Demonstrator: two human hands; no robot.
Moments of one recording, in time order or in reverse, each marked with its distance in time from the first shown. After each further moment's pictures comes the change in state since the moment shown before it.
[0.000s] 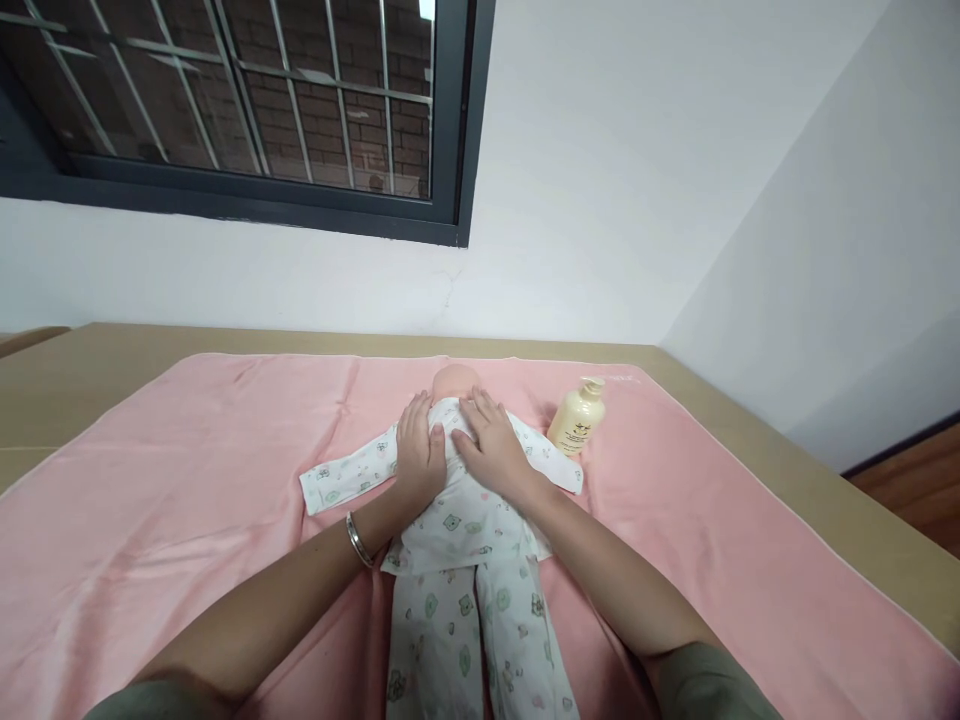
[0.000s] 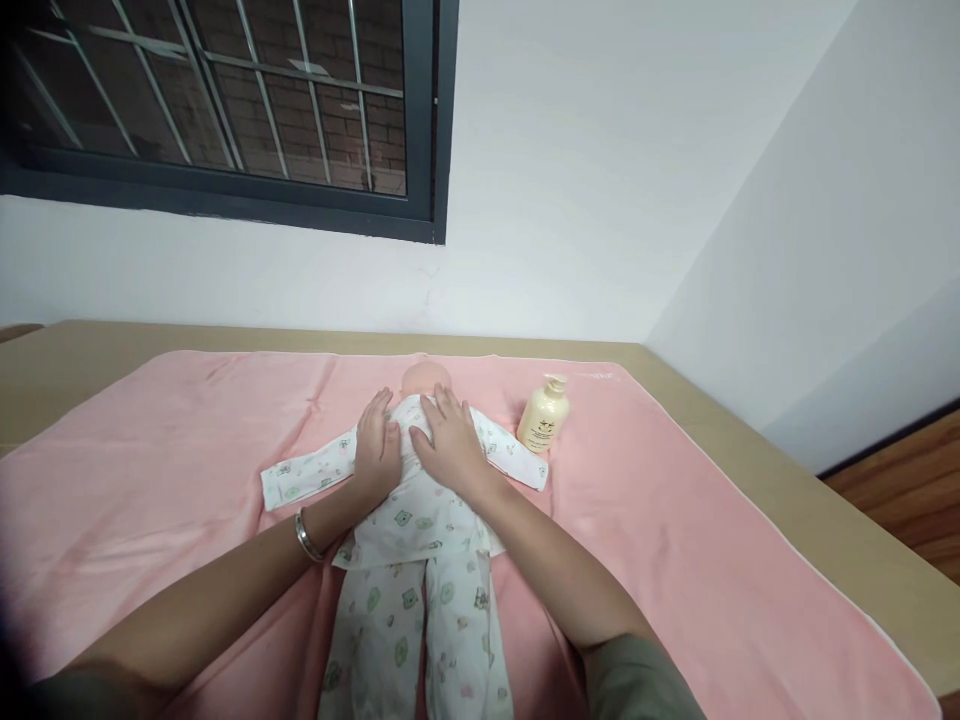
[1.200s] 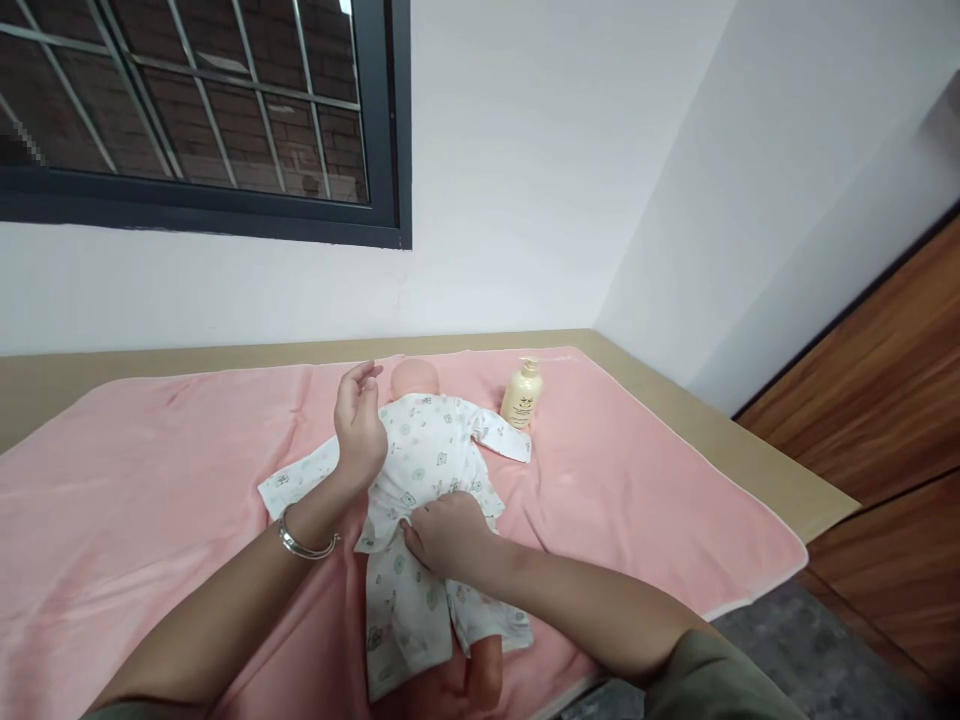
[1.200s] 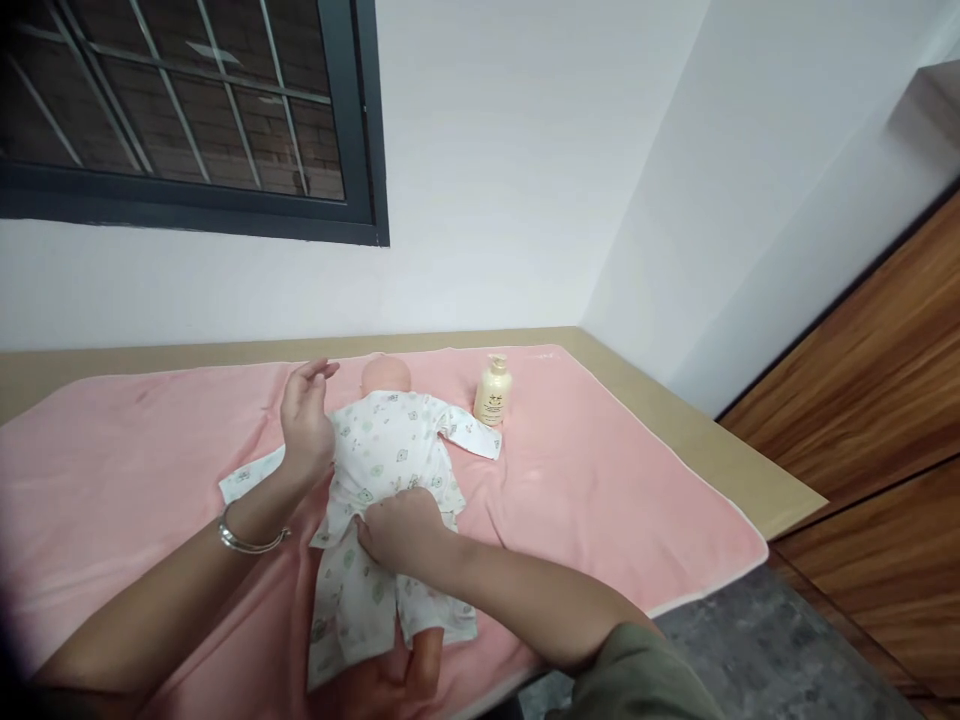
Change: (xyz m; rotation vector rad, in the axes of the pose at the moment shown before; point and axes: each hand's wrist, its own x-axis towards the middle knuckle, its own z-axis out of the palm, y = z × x) left_hand 0.044 0.063 -0.048 -0.536 0.145 -0.243; right_hand -0.108 -0.076 0.016 -0.333 -0.285 0.005
